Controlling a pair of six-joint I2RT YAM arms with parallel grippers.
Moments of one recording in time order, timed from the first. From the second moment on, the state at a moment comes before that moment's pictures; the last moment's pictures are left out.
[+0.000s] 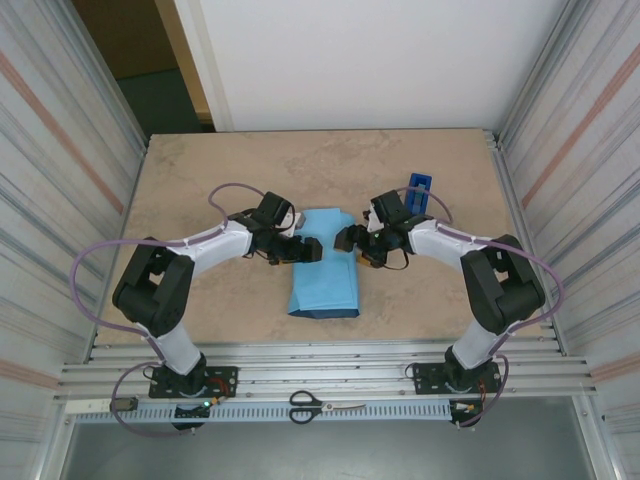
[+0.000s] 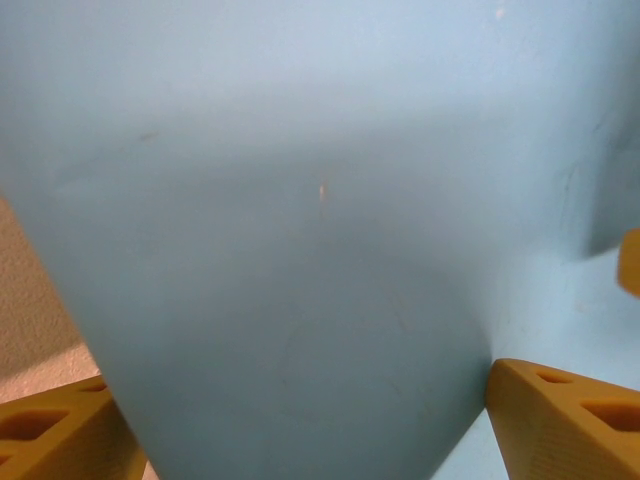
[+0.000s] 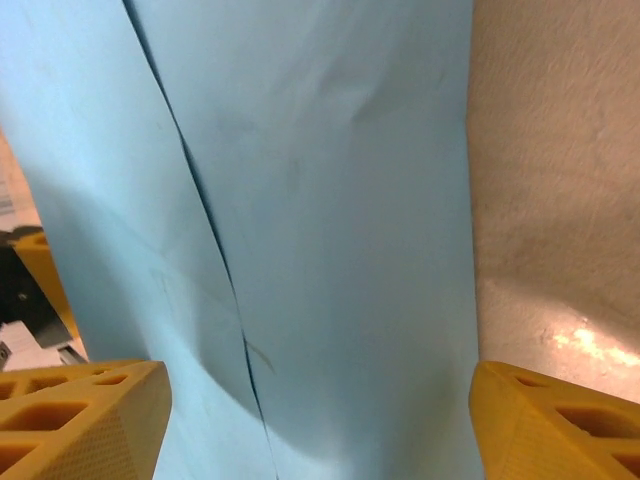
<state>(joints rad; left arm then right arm) -0.55 1.71 1.05 -0.44 0.39 -0.44 0.48 1.67 0.96 -0.33 -0.51 0.77</state>
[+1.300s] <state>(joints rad) -0.55 1.77 1.12 -0.52 0.43 -0.47 0.49 1.66 0.90 -0.25 -0.52 0.78</state>
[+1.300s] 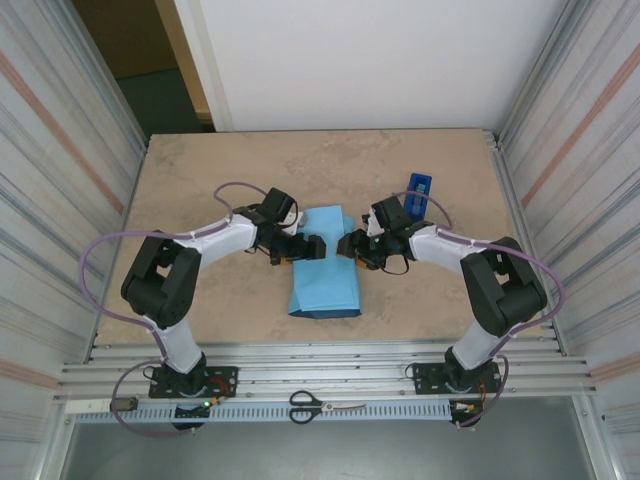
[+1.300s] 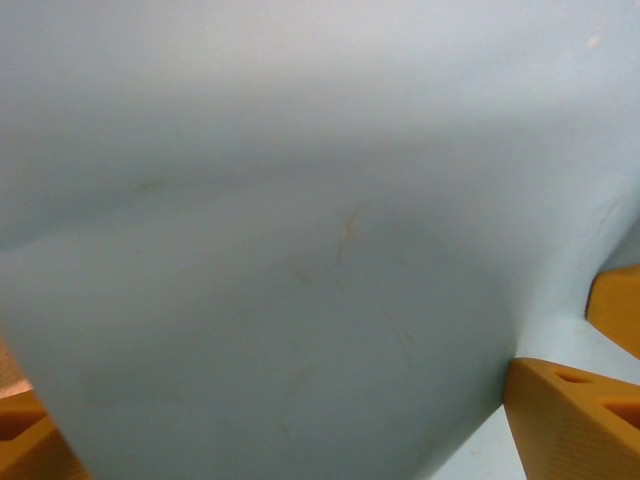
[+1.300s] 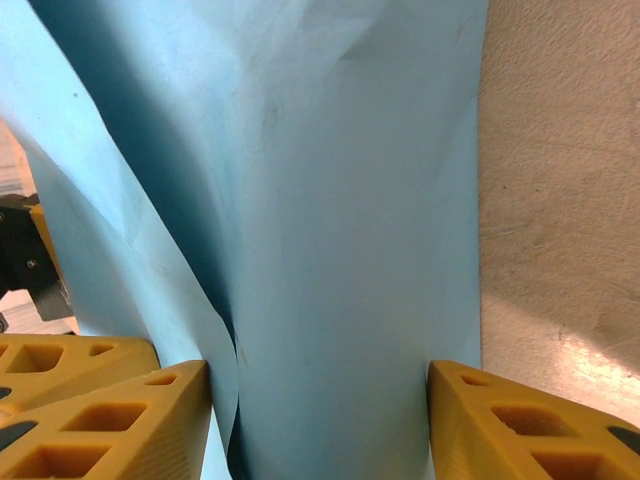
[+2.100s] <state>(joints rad) -0.57 1.77 1.10 -0.48 0.42 -0.44 0.49 1.66 0.93 -0.33 -0.52 0.78</state>
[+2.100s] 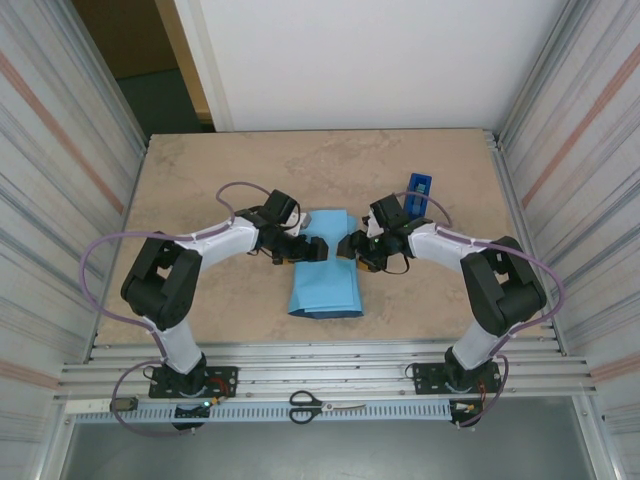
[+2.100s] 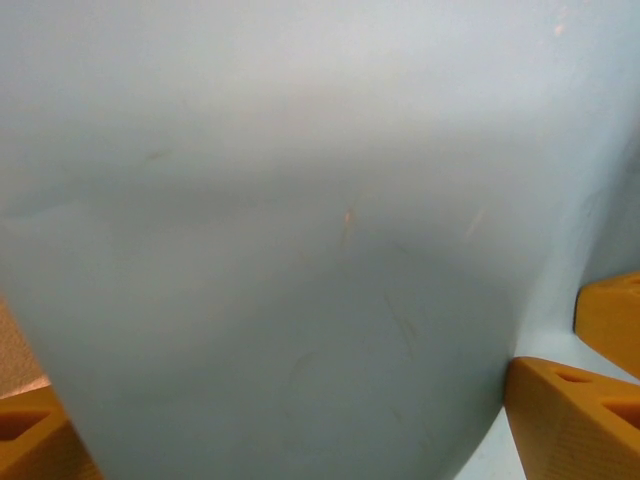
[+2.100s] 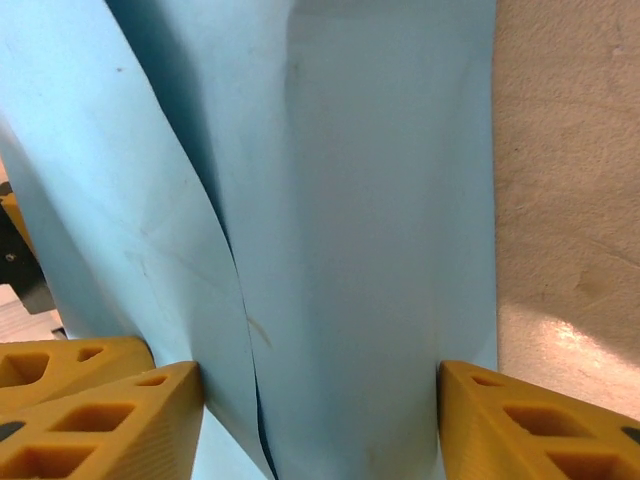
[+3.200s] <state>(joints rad) -0.54 1.73 1.09 -0.56 0.42 -0.44 0.54 1.66 0.90 -0.24 -0.50 0.85</state>
